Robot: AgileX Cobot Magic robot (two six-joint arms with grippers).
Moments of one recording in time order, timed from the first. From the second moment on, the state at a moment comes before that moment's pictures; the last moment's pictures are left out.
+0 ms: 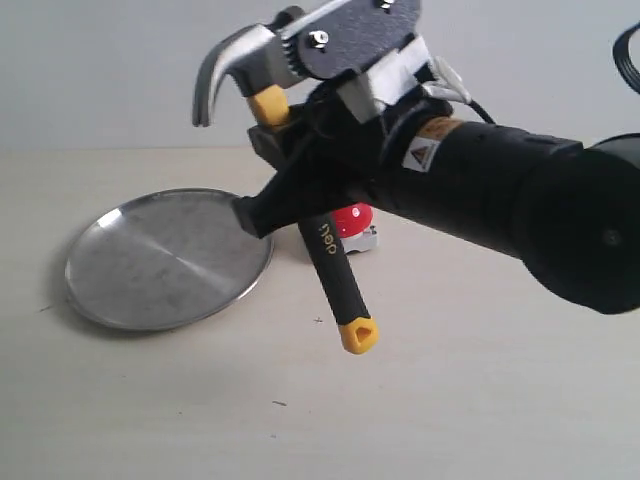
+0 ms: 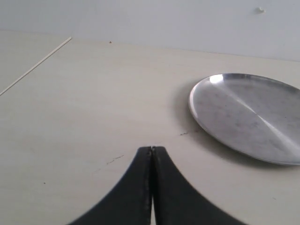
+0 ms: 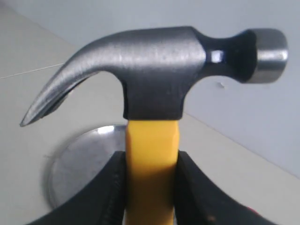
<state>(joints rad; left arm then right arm) 0.06 0.01 0.00 0.17 0.37 -0.24 0.82 1.46 -0.81 0.28 -0.33 -0.33</state>
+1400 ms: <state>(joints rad) 0.06 0.01 0.00 0.17 0.37 -0.24 0.46 1.72 -0.70 -0.40 -1.12 0.52</state>
